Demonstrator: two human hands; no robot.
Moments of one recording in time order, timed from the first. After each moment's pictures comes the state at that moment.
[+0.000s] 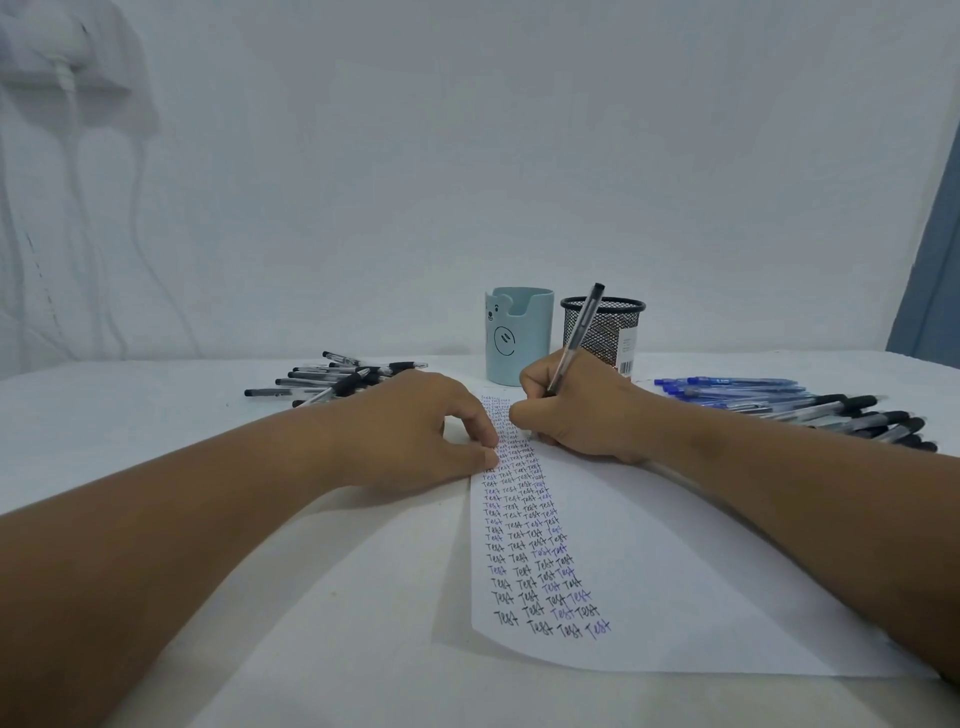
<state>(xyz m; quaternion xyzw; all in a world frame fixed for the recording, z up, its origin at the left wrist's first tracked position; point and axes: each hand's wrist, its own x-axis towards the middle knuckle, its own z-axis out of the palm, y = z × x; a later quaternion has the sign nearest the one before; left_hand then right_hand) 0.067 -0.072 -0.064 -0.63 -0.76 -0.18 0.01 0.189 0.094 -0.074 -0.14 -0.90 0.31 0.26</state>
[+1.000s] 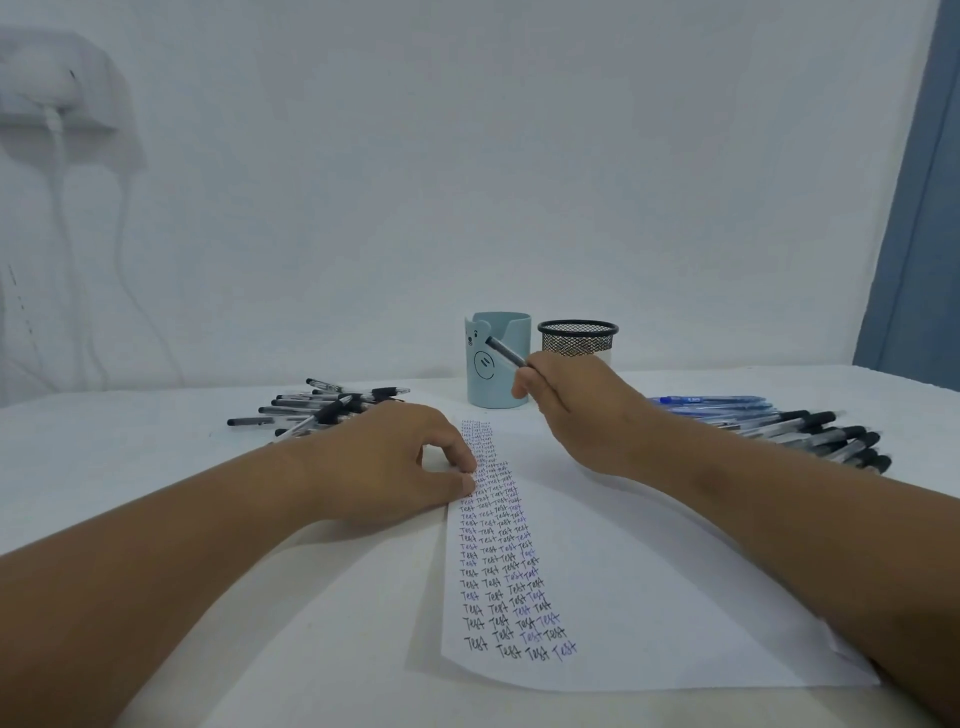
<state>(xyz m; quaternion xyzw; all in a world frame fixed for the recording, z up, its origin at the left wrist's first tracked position) 0.070 -0.075 -0.063 -0.62 -0.76 -0.19 0.00 0.212 0.102 -0.062 -0.15 -0.93 0.13 0.31</state>
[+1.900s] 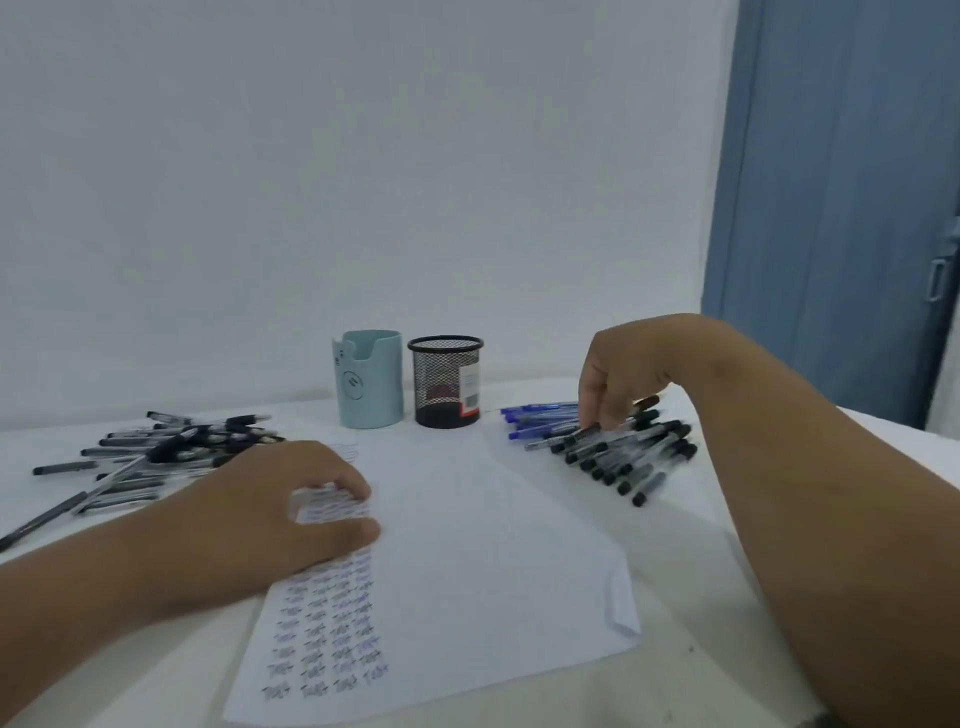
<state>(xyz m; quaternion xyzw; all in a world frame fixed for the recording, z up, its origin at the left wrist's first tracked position) 0.089 -0.072 -0.077 -0.63 -0.74 -0.24 0.00 0.338 0.188 0.021 -0.38 -0.92 0.04 -0.04</state>
